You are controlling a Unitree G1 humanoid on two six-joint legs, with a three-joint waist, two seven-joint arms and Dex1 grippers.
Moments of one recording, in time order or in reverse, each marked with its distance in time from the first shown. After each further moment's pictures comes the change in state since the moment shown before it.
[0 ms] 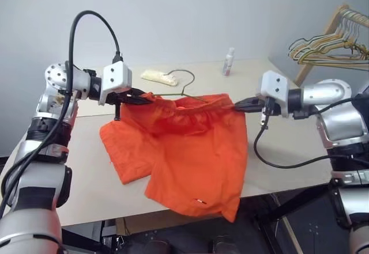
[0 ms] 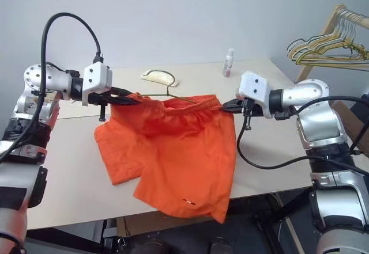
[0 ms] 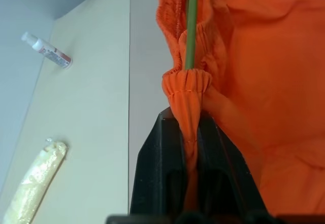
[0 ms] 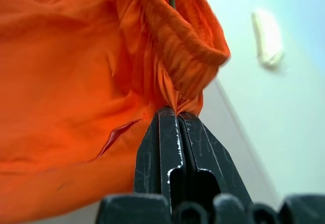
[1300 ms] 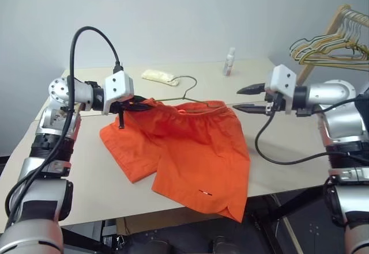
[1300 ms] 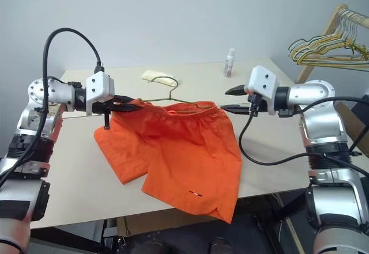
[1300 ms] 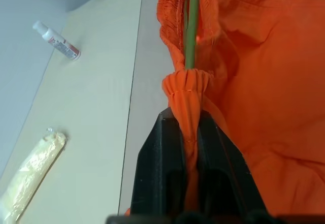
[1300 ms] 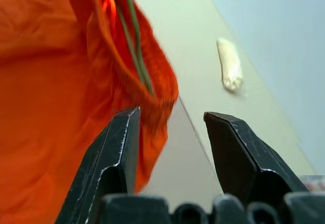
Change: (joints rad) left arm 0.157 -0.020 0.090 -0.201 0.041 0.124 0.074; right arm 0.039 0.005 -0.066 0.140 0.035 -0.142 0.021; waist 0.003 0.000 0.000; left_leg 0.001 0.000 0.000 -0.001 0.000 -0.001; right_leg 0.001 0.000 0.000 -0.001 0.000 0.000
